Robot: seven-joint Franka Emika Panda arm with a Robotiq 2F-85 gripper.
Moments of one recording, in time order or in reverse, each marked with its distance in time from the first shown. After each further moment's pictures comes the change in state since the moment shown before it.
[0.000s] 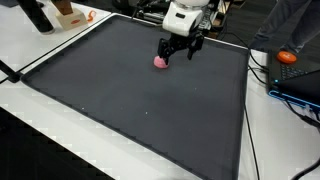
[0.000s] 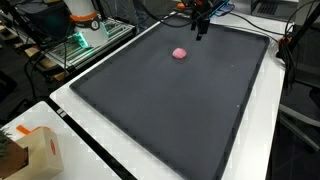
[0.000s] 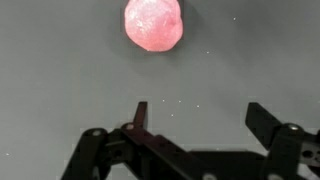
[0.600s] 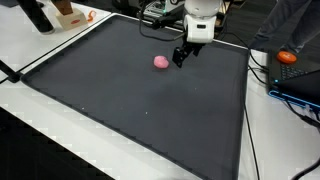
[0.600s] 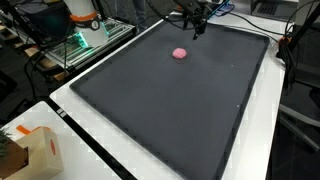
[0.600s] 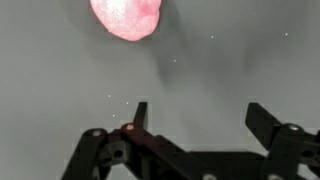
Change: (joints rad) arm -0.020 0.012 0.077 -0.056 0.019 0.000 -0.334
